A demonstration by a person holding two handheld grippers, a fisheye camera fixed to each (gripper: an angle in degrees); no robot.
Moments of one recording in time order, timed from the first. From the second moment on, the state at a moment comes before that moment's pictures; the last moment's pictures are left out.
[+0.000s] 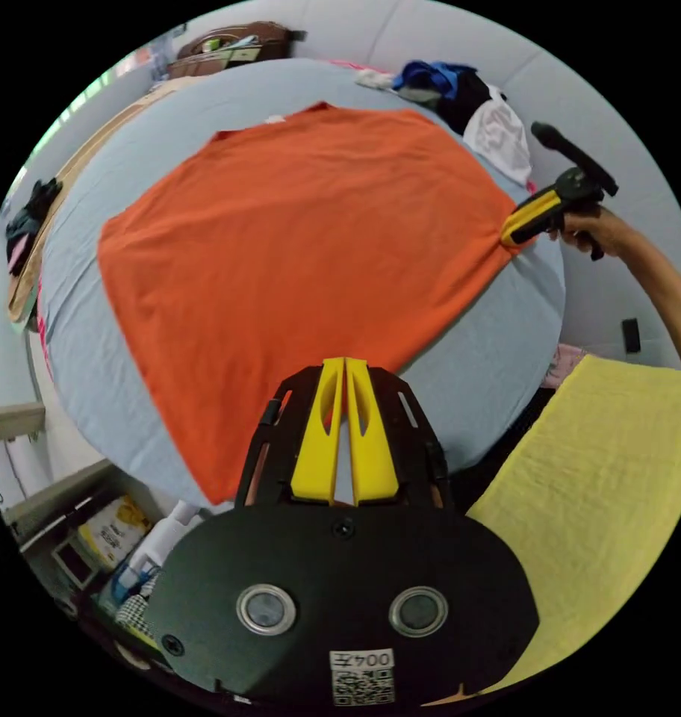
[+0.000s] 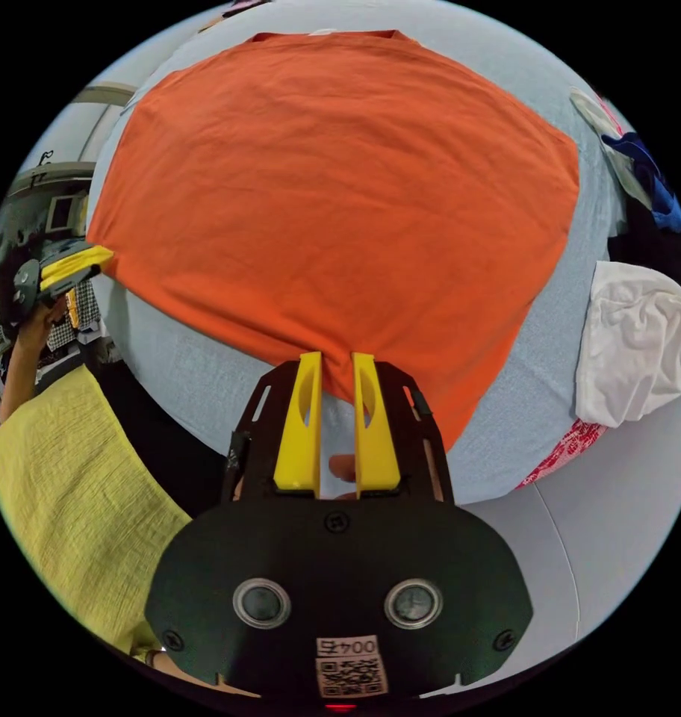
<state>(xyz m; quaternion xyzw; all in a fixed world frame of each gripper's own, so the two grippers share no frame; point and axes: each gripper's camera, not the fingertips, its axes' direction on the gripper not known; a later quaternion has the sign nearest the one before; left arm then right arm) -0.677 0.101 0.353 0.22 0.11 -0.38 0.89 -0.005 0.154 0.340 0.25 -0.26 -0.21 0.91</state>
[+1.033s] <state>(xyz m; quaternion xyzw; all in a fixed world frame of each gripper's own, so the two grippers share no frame) -0.663 -0.057 0.399 0.37 0.08 -0.38 0.84 0.280 0.223 0.664 0.42 -0.51 -0.10 0.74</state>
